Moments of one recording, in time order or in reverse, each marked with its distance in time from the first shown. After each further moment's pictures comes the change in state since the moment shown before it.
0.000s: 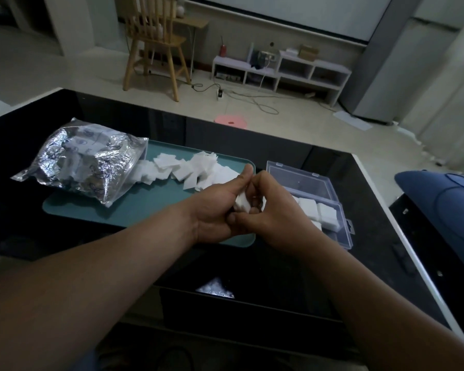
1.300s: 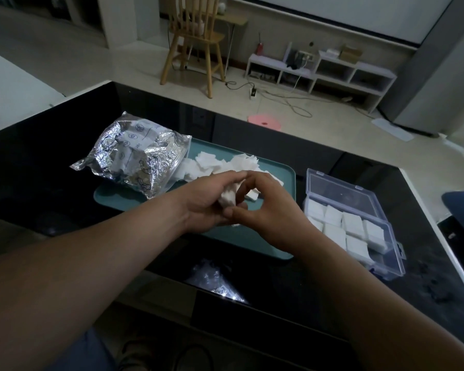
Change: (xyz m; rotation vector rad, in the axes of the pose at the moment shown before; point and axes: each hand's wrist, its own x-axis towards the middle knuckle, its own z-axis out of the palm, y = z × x) left_hand -0.041 0.033 -0.077 0.068 0.315 0.073; right_hand 0.049 -0.021 0.064 -0.024 -0.099 -0.078
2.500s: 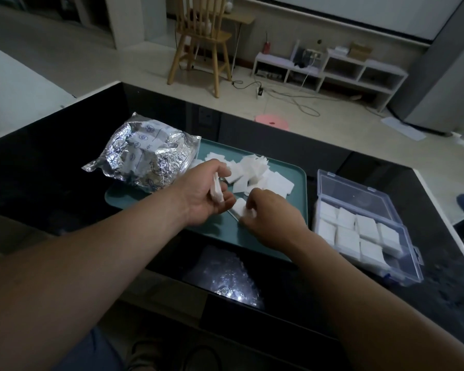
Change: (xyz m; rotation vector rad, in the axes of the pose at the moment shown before) left_hand 0.006 0.013 -0.024 -0.126 0.335 0.073; right_hand 0.025 0.029 0.034 -0.542 -0.064 0.147
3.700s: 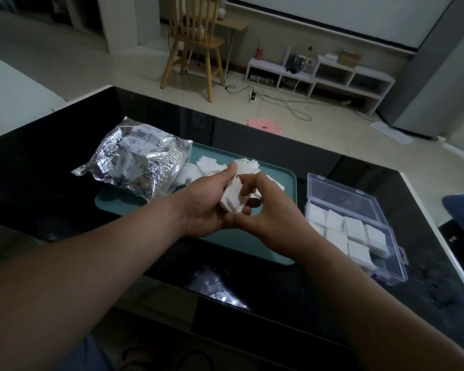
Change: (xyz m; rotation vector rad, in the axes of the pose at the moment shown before) left_hand -0.014 -0.009 0.016 0.087 -0.473 -0.091; right_hand -0.030 -0.004 -0.044 0.567 0.060 -0.178
